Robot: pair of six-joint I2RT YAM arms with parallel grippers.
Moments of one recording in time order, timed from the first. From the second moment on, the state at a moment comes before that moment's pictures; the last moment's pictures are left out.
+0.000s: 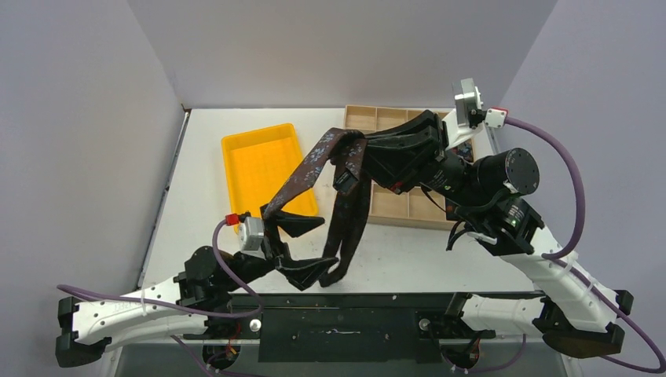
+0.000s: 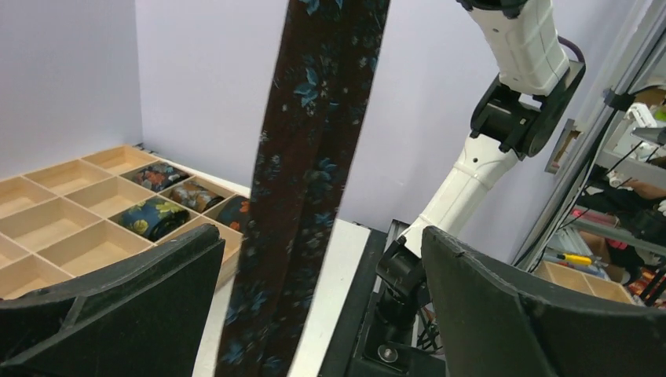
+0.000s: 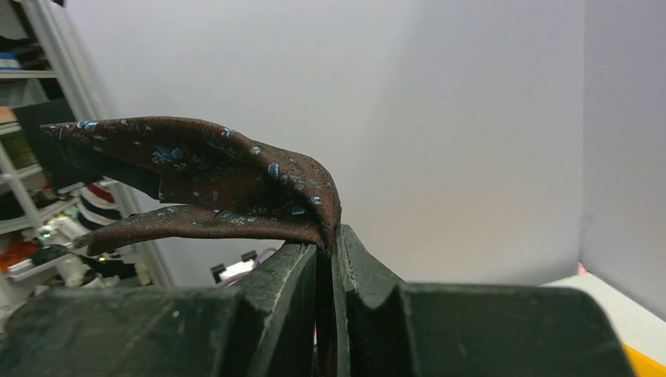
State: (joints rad) left arm -1.26 0.58 0.53 0.43 -0.08 -0.25; right arm 0.97 1.08 1.54 0.04 -0.29 0.40
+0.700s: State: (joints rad) left arm -1.22 0.76 0.88 0.39 0.28 -0.06; right arm 0.97 1.12 1.50 0.40 -0.56 0.72
